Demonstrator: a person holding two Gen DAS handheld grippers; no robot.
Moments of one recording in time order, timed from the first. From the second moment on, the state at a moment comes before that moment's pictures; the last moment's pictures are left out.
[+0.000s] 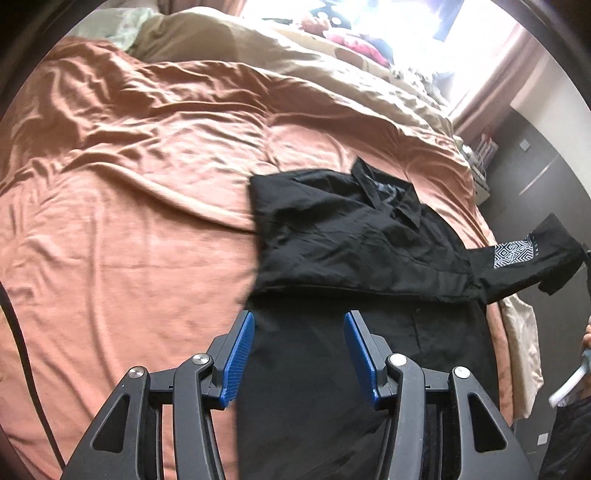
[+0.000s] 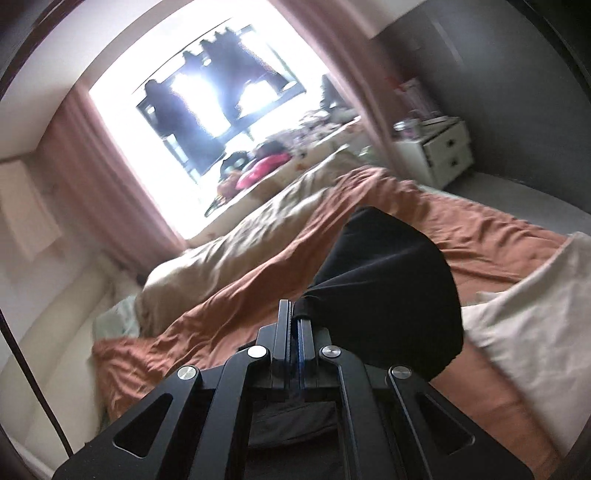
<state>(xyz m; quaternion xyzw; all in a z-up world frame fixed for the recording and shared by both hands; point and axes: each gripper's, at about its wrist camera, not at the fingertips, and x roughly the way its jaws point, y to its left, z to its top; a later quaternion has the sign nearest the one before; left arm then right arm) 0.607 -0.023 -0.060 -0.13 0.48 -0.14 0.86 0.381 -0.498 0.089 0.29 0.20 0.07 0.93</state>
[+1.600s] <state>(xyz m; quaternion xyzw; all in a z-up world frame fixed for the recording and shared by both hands) 0.617 -0.122 -0.052 -0.04 0.49 -0.18 0.85 0.488 -0.640 -0.022 0.34 0.34 0.11 0.87</state>
